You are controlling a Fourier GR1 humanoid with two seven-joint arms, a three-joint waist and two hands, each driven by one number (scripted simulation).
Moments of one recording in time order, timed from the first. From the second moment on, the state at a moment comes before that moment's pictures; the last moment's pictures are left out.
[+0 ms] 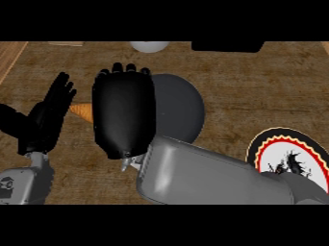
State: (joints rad) left arm -0.21 0.16 0.08 -1.55 0.10 0.05 0.23; right arm -1.10 -0.01 0.79 -1.37 0.97 0.00 1.14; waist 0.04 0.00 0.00
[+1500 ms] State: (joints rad) left arm -0.23 0.14 0.07 -1.57 0.08 0.06 0.26; right arm -0.92 0.00 0.59 -0.61 0.59 -0.59 0.56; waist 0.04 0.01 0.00
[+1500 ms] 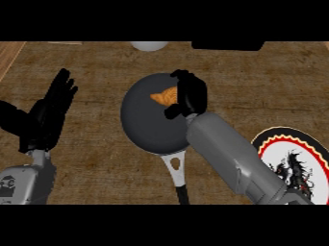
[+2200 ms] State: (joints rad) left arm -0.15 0.15 0.10 -1.60 0.09 0.06 0.24; right arm -0.63 -0.07 0.34 -0.98 0.25 -0.66 0.13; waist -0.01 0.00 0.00
